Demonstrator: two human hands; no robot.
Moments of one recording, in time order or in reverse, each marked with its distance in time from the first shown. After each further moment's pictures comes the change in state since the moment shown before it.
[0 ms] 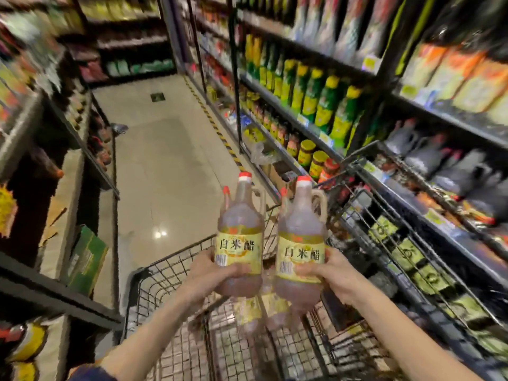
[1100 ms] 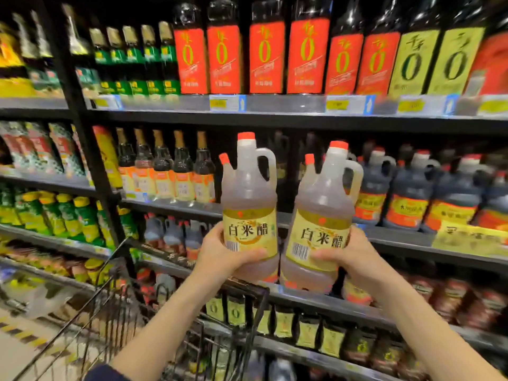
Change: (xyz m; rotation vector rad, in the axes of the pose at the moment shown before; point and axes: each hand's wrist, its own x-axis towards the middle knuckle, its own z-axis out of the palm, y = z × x) left_hand -0.103 0.175 0.402 0.119 -0.620 0.712; right_hand -0.378 -0.056 -0.254 -0.054 0.883 -0.640
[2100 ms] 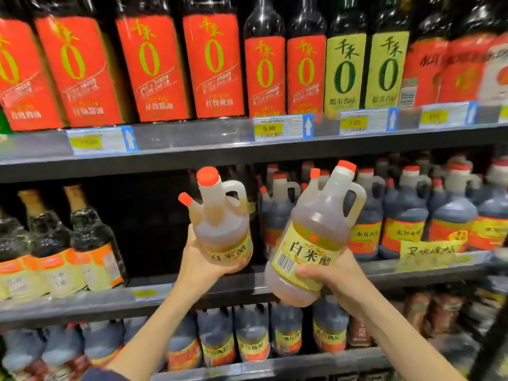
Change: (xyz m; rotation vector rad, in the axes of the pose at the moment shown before) left_hand 0.221 -0.027 0.102 -0.008 -0.216 0.468; right_hand 0.098 0.029 -0.081 0.129 0.371 -0.075
